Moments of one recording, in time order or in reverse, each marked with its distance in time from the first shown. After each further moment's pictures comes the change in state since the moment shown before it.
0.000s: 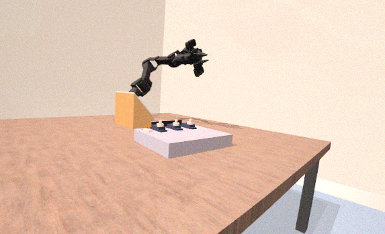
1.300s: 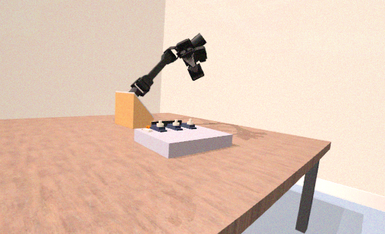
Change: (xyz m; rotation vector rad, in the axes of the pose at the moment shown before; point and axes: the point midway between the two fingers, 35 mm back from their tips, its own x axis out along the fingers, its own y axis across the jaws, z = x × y) arm 0.091 -0.036 -0.174 0.177 0.727 0.141
